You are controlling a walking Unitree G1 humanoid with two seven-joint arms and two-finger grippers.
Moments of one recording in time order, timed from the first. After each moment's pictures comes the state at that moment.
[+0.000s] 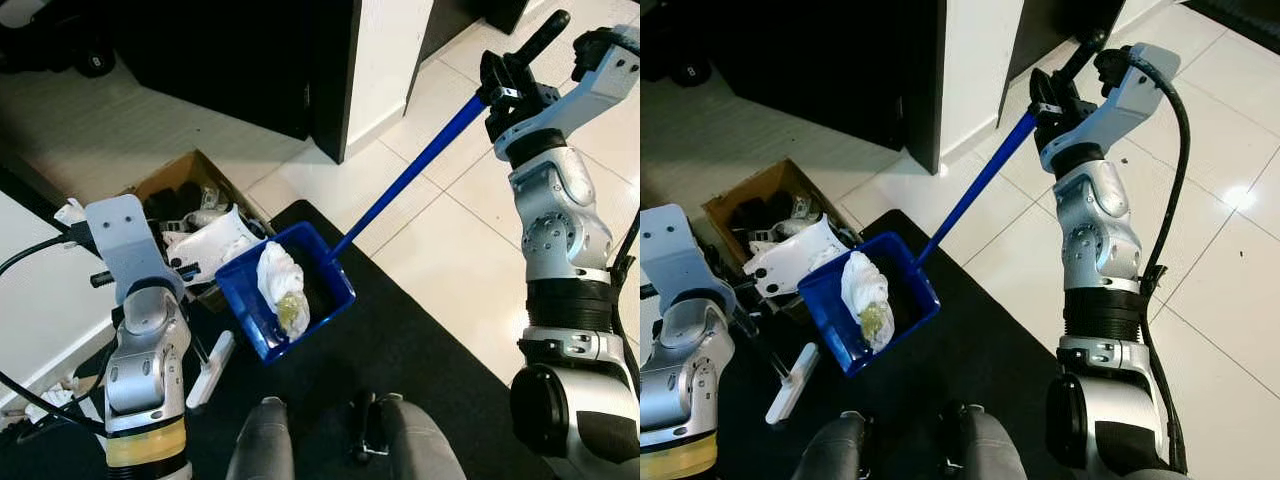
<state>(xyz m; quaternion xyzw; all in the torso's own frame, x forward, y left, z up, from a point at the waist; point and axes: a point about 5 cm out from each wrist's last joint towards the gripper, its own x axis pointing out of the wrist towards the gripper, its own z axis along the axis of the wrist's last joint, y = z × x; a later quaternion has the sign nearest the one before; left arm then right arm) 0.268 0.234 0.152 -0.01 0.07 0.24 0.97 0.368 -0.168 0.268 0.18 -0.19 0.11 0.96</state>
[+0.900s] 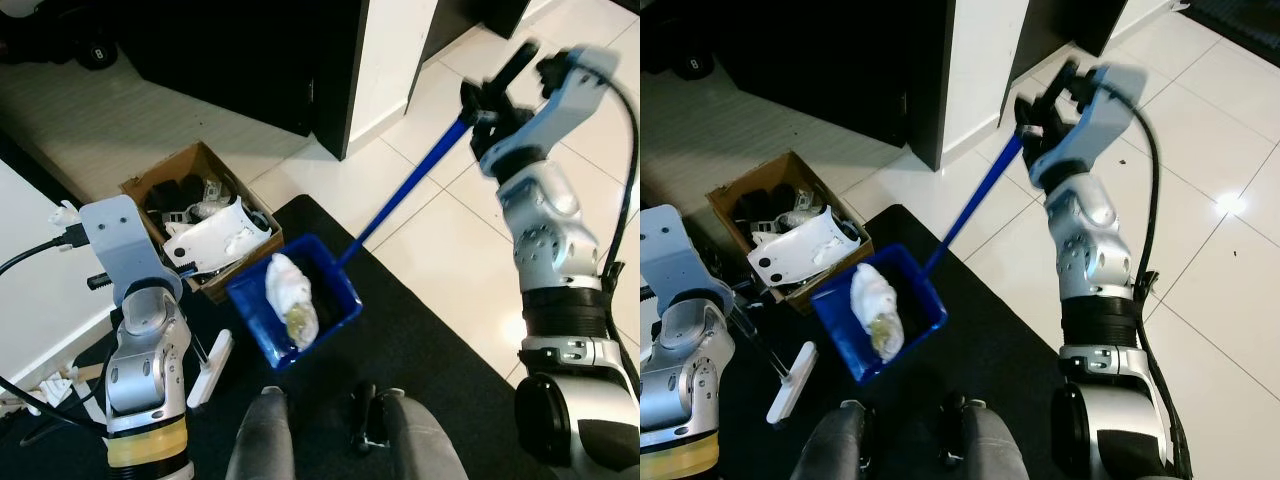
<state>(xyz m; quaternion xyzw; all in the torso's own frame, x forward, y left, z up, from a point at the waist) 0.268 0.234 0.147 -0.01 0.08 0.25 0.97 0.372 -0.168 0.223 0.13 -0.11 0.10 0.98</state>
